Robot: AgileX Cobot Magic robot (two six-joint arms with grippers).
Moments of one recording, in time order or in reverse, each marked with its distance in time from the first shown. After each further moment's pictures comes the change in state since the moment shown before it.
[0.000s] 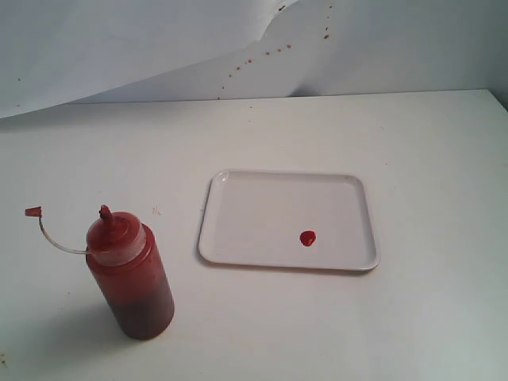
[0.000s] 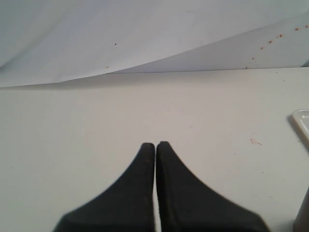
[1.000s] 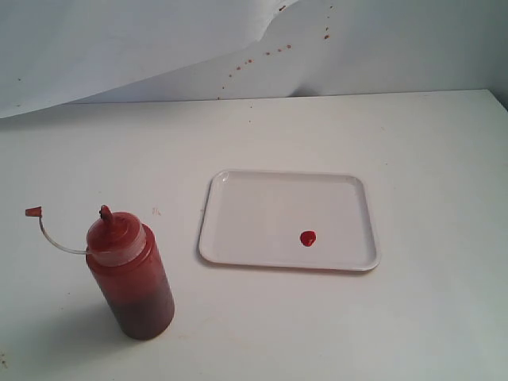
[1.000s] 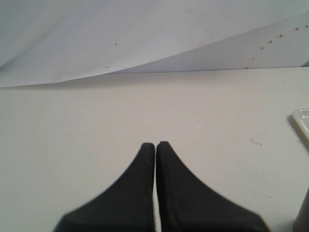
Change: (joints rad) left arm 0.000 0.000 0.000 0.000 0.000 0.000; right arm 0.000 -0.505 0.559 0.377 0.463 -0.319
